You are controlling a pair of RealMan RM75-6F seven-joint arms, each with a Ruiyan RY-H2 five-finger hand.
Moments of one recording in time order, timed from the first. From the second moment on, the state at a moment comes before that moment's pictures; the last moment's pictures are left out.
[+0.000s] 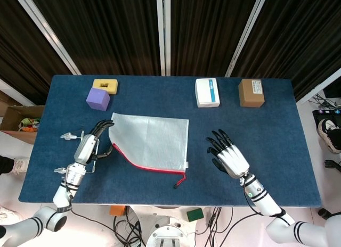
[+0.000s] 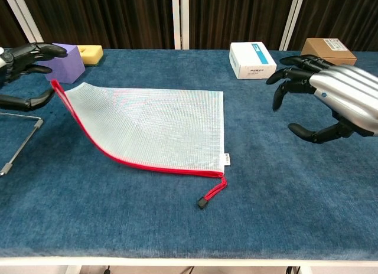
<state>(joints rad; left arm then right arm) -0.43 -1.66 -0.05 -1.09 1.54 1.37 -0.63 0.49 -1.62 -0.03 -1.22 -1.67 1.38 -0.08</state>
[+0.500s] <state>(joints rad) -0.22 -1.28 -0.04 -1.45 1.46 1.54 -0.14 0.35 -1.32 0.04 -1.42 -1.51 1.46 -0.02</state>
